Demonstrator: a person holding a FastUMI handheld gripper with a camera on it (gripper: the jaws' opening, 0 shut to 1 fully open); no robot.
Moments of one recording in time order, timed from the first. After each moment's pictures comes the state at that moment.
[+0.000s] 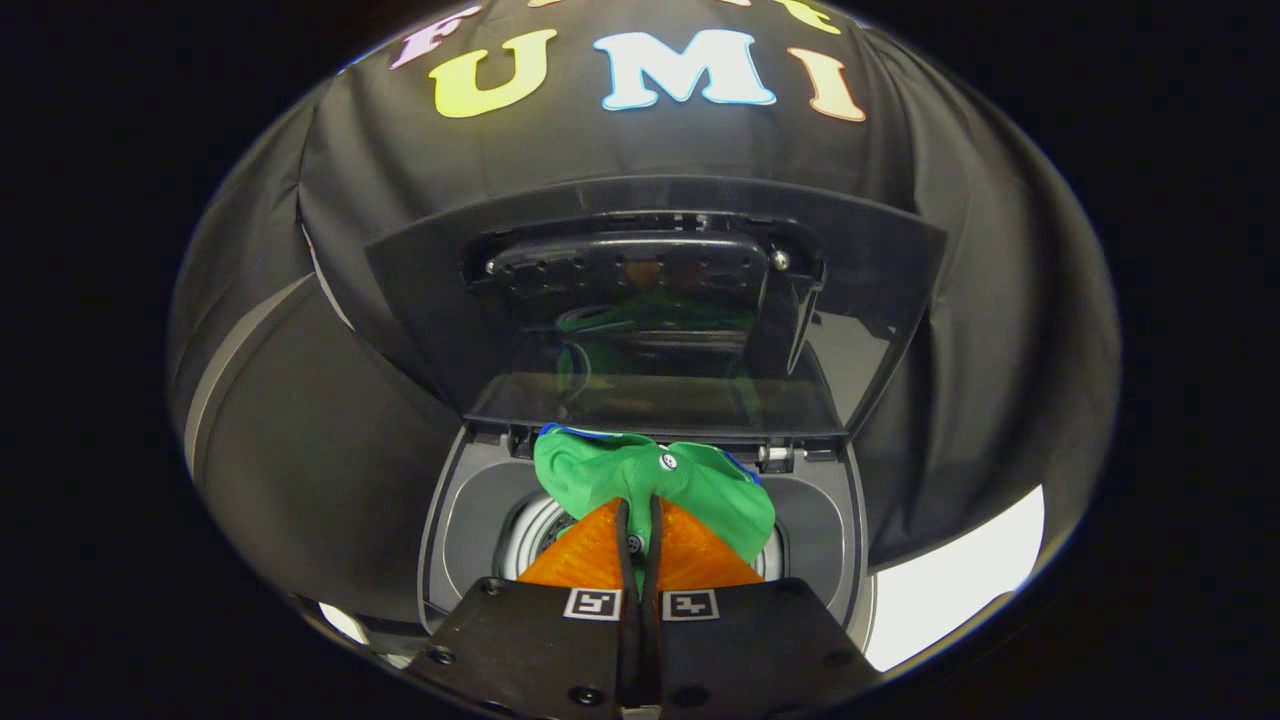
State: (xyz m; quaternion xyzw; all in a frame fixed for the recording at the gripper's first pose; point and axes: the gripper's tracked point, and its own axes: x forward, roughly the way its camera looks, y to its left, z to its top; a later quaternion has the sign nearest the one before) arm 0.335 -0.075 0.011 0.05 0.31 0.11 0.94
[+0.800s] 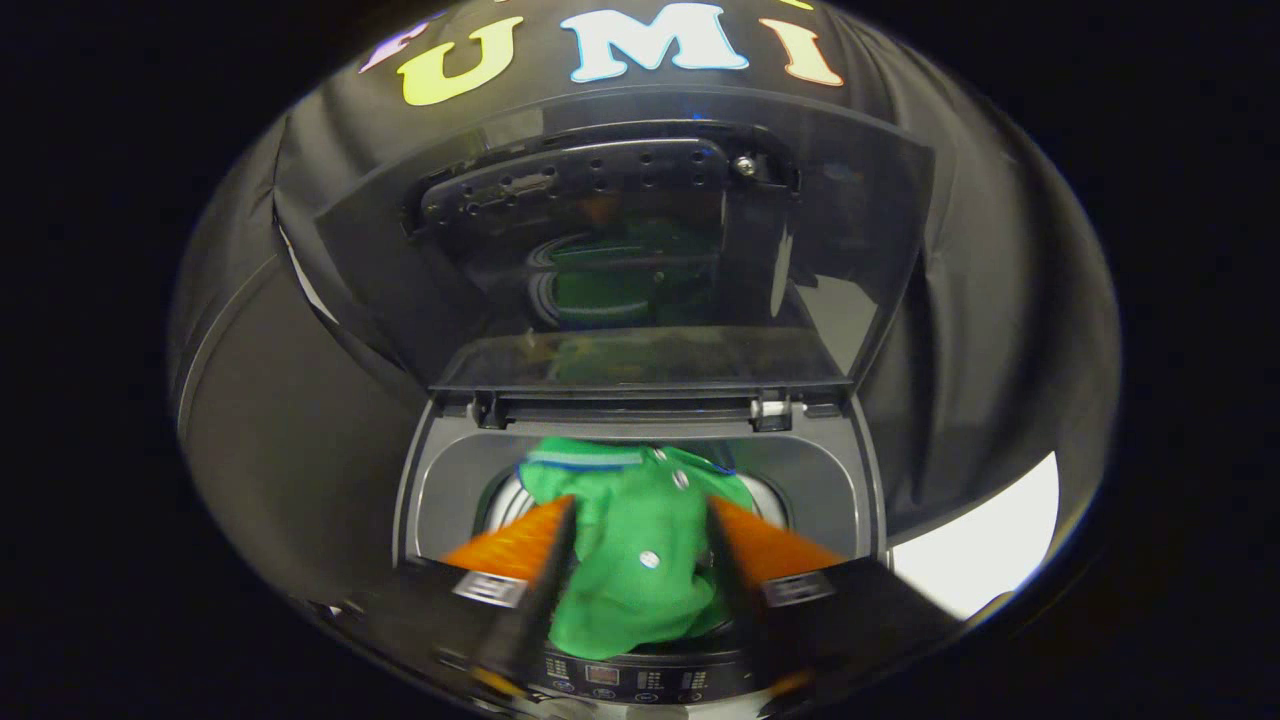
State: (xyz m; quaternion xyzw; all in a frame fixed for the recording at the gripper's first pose) arm 0.334 -0.083 -0.027 0.07 0.35 0.11 0.93
